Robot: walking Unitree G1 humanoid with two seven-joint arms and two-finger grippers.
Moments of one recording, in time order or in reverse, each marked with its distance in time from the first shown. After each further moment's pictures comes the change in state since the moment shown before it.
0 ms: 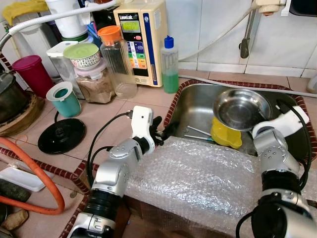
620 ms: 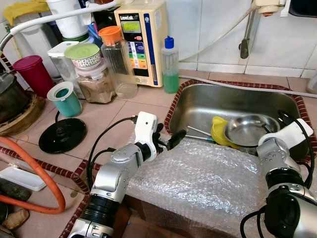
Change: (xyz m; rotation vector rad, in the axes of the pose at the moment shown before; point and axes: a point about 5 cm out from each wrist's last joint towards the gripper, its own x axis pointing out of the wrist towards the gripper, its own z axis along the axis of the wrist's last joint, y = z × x) left arm -0.006 -0.009 -0.008 0.018 0.085 -0.064; right arm 0.011 -0.032 -0.008 -0.104 0.017 -0.211
